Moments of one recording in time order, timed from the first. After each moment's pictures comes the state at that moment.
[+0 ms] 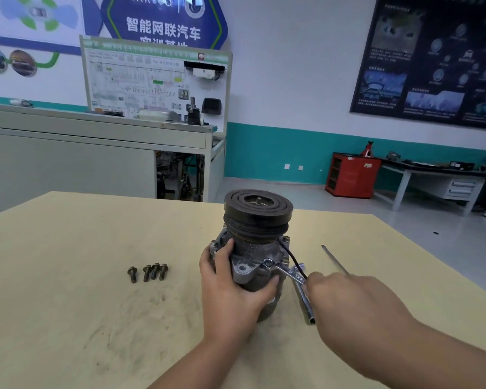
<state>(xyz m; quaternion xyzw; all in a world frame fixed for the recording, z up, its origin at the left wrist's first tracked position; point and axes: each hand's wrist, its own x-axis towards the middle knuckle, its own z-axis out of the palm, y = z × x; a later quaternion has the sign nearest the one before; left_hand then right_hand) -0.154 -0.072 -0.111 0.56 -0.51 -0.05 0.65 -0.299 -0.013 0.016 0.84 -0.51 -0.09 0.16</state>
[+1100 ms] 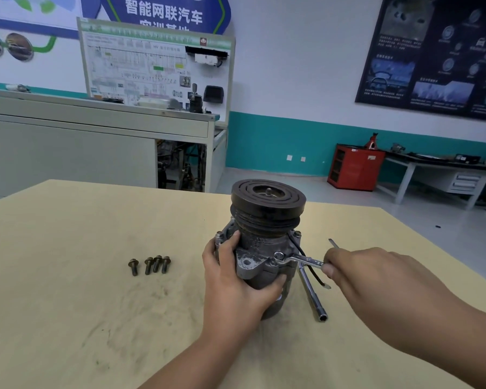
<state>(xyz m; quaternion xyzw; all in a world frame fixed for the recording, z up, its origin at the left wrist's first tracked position) -0.145 -0.071 -0.111 0.52 -0.55 -0.08 0.65 -0.313 -0.033 0.022 0.84 -0.51 0.01 0.15</state>
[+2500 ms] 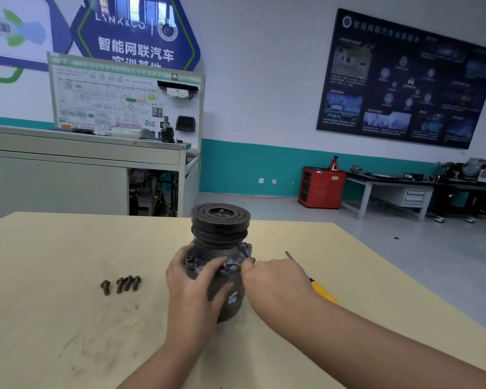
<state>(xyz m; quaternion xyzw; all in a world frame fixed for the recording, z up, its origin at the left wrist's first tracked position) -0.154 -0.037 -0.086 0.55 -0.59 0.08 0.59 -0.282 -0.012 0.020 0.87 -0.46 -0.02 0.19</state>
